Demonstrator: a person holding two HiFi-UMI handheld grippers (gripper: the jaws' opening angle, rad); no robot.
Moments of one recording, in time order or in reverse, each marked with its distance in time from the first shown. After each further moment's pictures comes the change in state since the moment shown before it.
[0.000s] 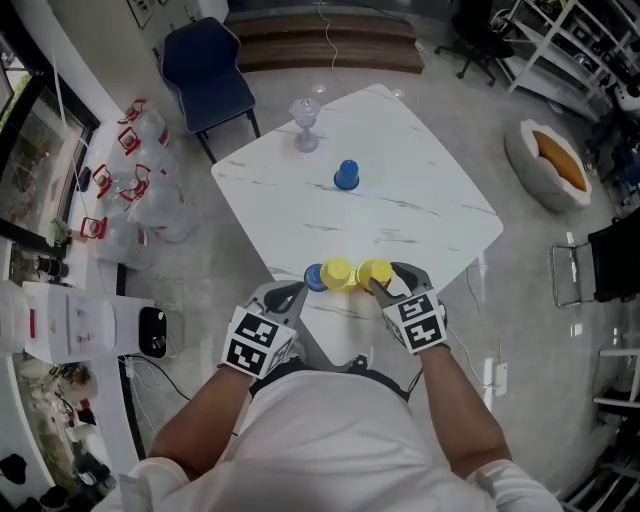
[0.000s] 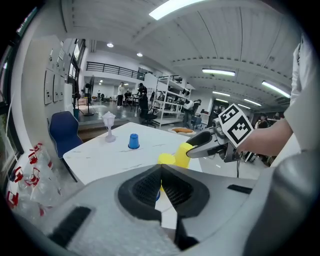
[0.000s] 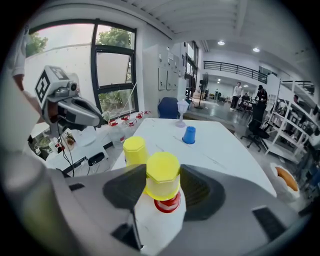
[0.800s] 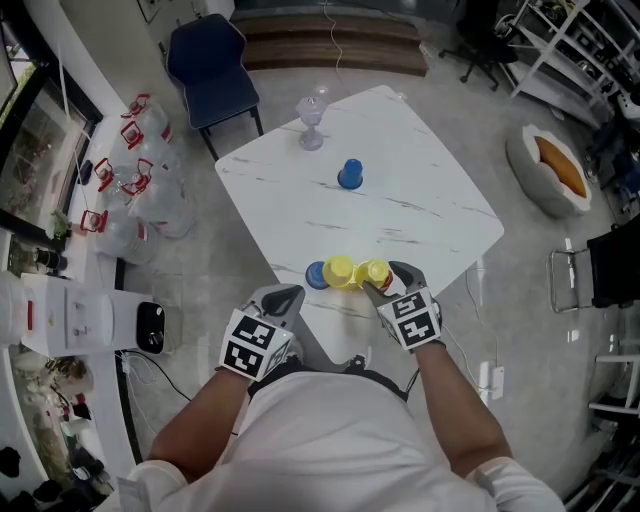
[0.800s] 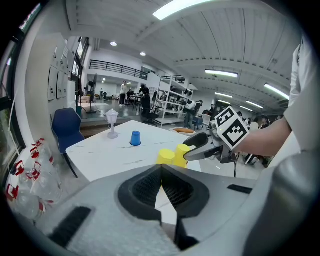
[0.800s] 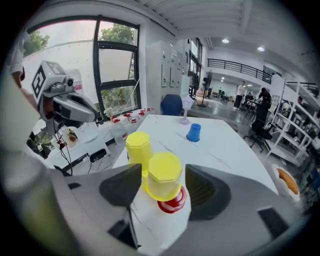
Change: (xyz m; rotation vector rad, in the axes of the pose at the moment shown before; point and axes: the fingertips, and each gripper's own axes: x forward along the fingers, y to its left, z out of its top) left arm -0.013 0.000 -0.013 -0.033 0.002 0.011; right arm 0.012 0.014 -0.004 -0.025 0.029 0.022
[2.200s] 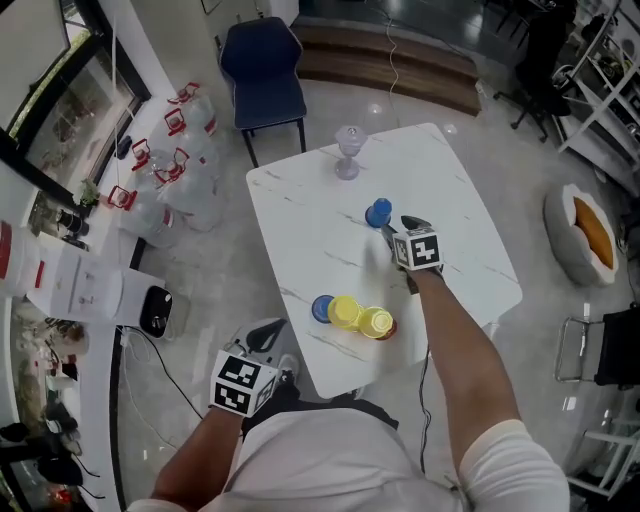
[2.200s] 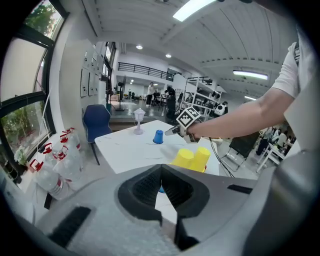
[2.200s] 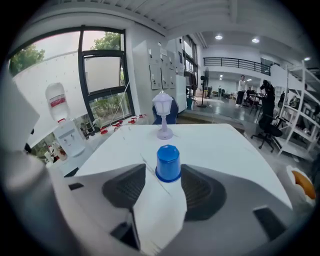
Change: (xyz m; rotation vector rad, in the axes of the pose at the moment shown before) left arm -0.018 0.023 -0.010 -0.167 -0.013 0.286; right arm 0.176 -0.153 0.103 0.076 -0.057 0.071
